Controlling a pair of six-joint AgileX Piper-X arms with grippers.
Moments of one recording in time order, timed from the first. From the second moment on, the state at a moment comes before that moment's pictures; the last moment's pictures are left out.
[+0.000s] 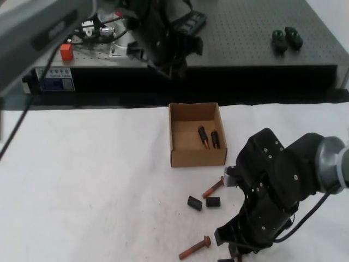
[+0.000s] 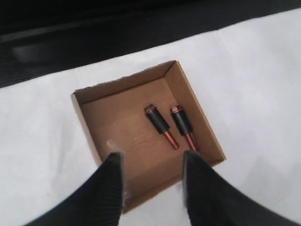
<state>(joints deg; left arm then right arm) -27.7 110.5 -103.8 50.0 10.1 -12.5 20.0 93.8 -45.0 36.7 -3.5 12.8</state>
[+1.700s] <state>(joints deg) -54.5 115.6 -80.9 46.5 10.7 37.5 -3.8 56.0 -32.8 53.1 -4.2 -2.4</state>
